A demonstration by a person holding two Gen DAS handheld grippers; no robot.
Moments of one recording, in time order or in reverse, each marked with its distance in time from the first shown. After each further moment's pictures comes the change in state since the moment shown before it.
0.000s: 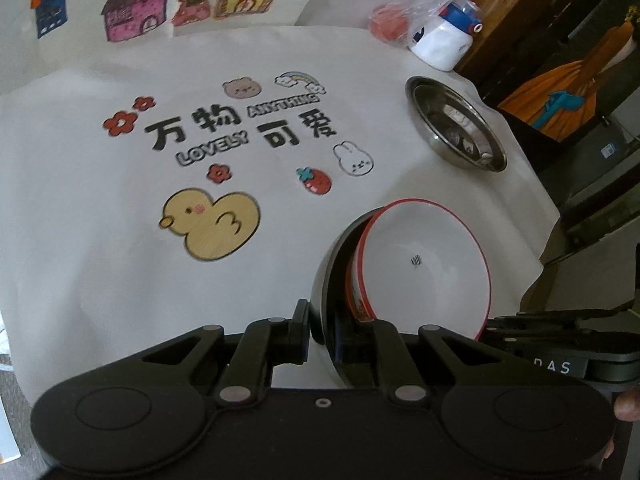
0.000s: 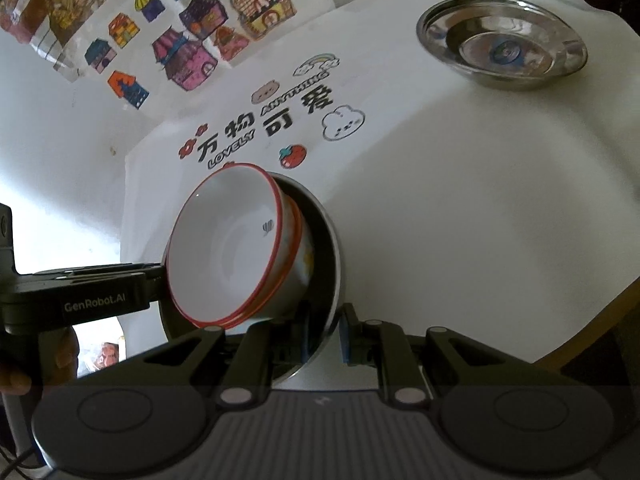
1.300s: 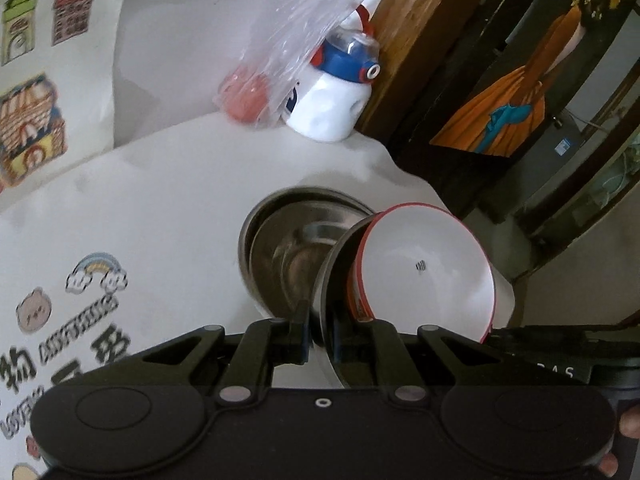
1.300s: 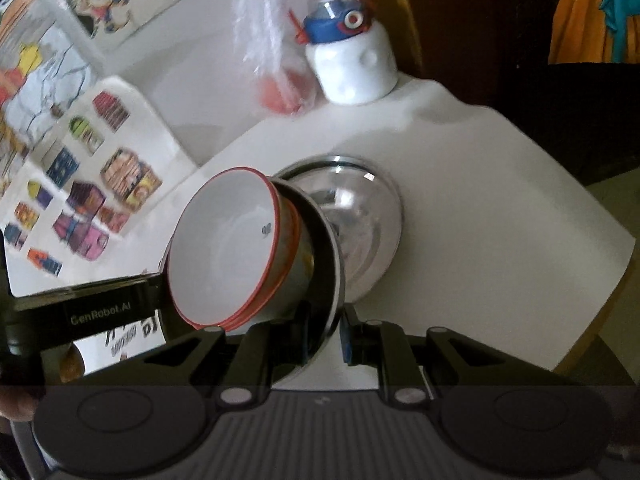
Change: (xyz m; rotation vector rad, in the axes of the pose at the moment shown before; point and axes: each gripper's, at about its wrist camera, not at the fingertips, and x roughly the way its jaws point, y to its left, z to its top) left arm 0.092 -0.142 0.153 0.177 -0.101 -0.112; right arm -0.072 -0.118 0.120 0.159 -0.223 -0.157
